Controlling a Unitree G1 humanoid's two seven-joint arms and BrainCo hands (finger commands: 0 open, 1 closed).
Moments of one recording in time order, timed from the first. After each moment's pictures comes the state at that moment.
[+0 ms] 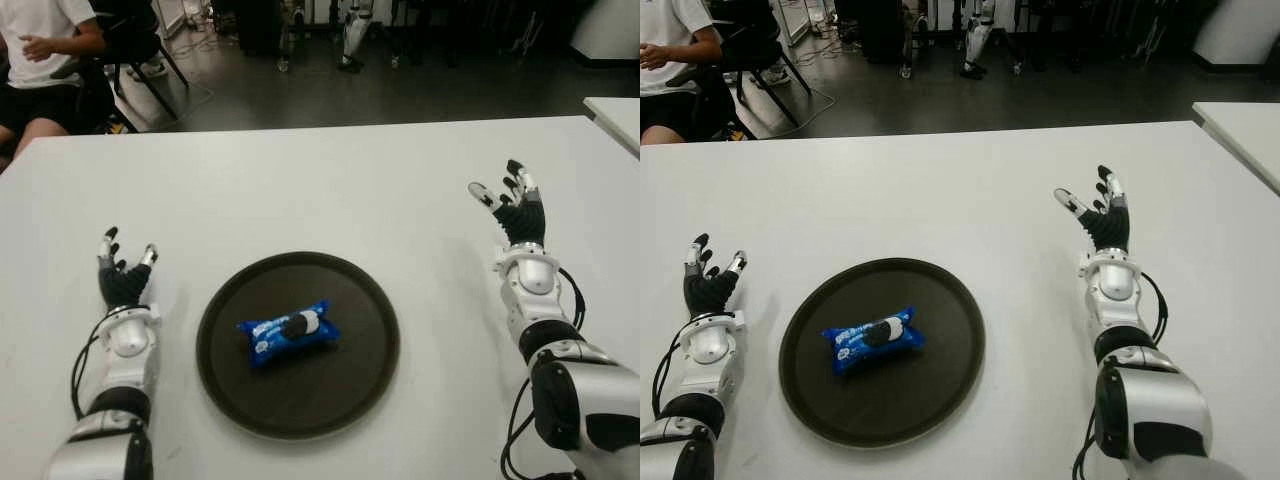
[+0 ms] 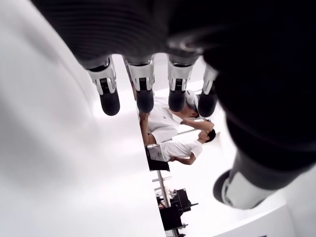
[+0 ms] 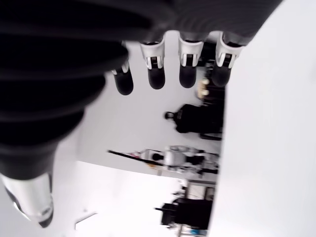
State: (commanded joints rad) left arm -0.42 0.23 0.23 1.11 0.00 -0.56 0.35; right arm -0.70 -0.23 -0.24 1.31 0.04 -0.49 -0.06
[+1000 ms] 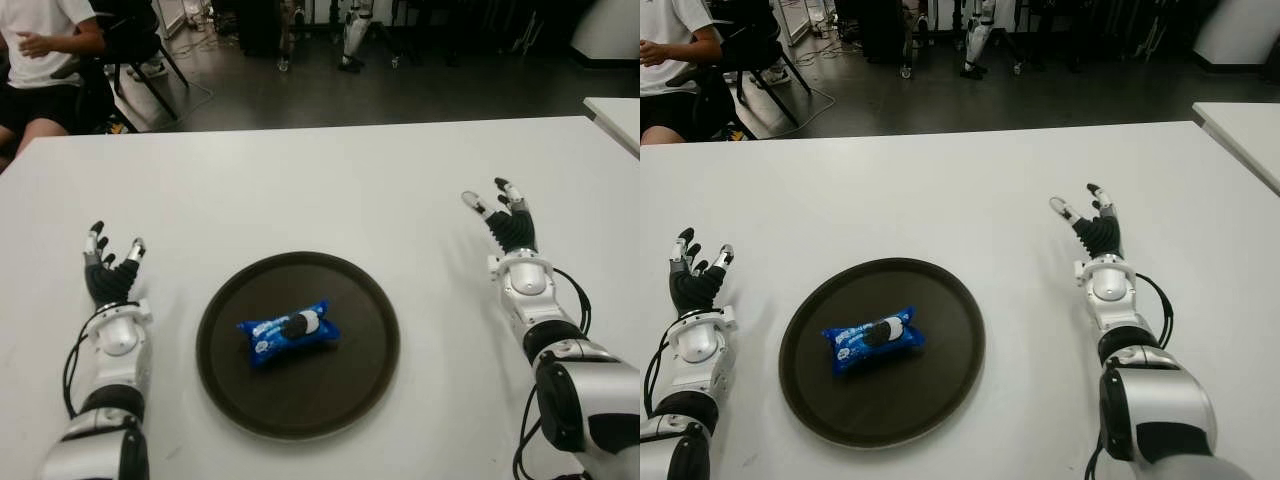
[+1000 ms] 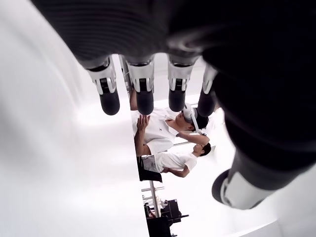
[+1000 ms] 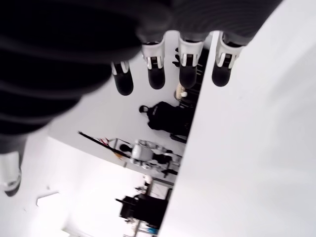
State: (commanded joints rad) left arm -0.44 0.24 0.25 1.10 -0.01 -0.61 0.31; right arm -0.72 -0.22 -0.15 1.29 -0.08 -0.51 -0.17
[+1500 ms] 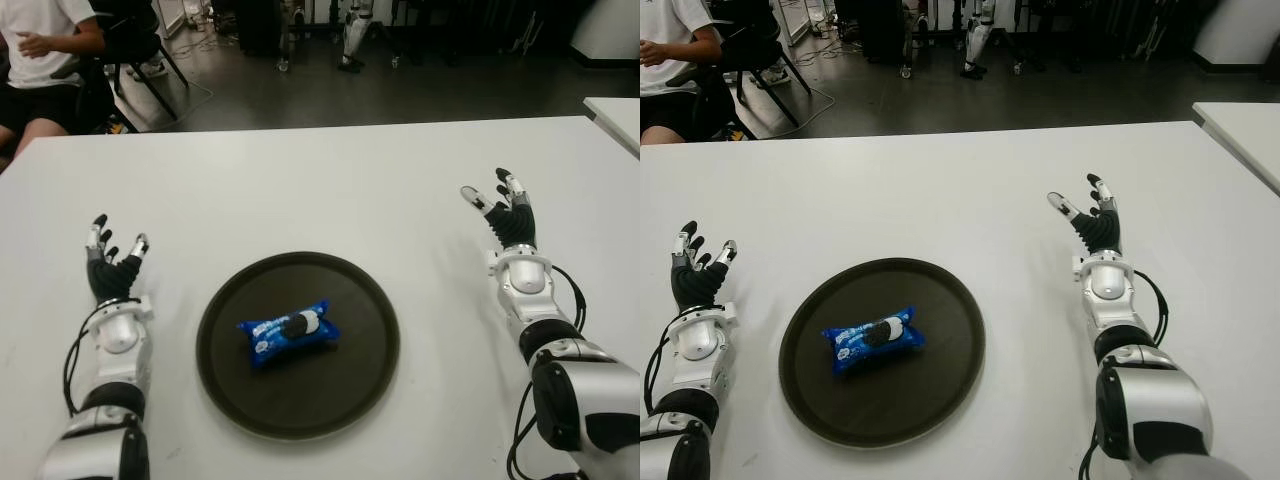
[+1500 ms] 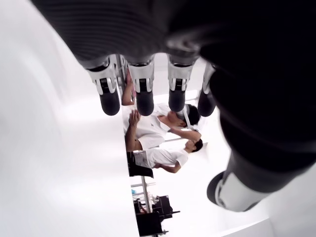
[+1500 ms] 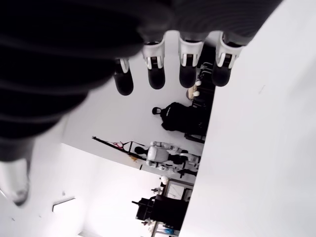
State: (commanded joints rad) left arm -0.43 0.25 0.25 1.10 -0.01 -0.63 0.29; right arm -0.71 -0.20 -0.14 1.28 -0.09 -0.53 -0.18
